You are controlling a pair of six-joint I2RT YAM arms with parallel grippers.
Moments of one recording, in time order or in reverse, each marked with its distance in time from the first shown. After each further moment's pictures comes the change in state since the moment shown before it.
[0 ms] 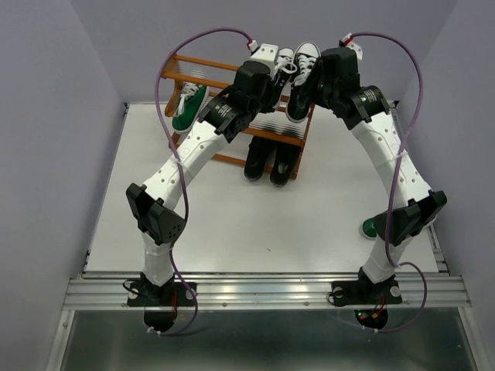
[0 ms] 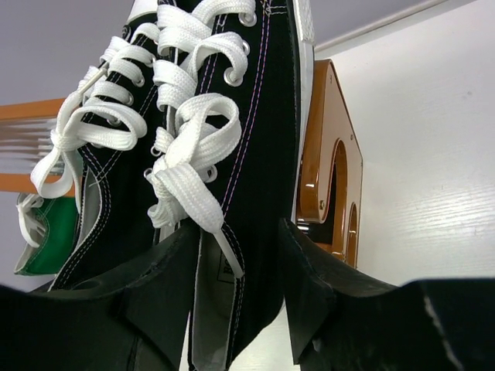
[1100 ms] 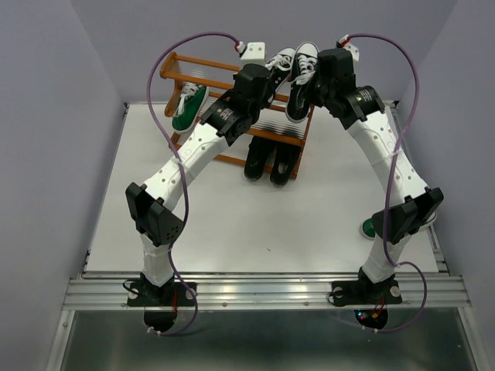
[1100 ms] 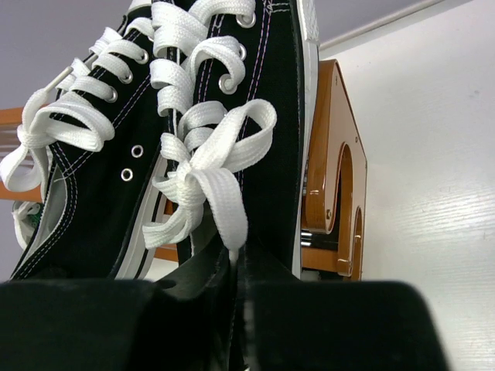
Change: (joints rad) left arm -0.002 -0.021 -0.084 0.114 -0.223 -0.100; right arm 0.000 0.018 -0.011 0.030 0.008 0.014
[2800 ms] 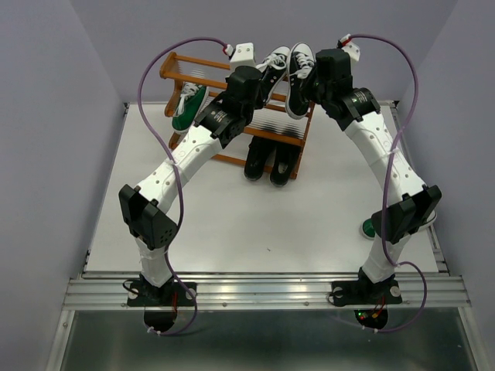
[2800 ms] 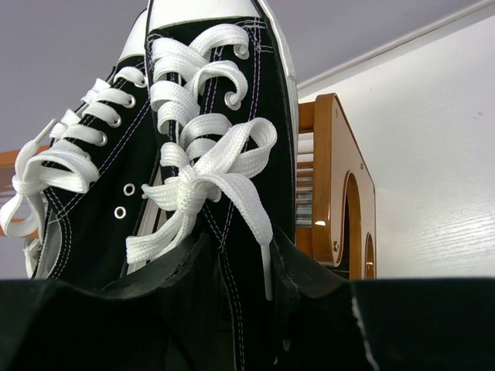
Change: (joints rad) left arm 0.028 -0.059 -0.106 0.068 0.018 -0.084; right arm 0.005 0.007 -0.046 0.116 0.053 0.018
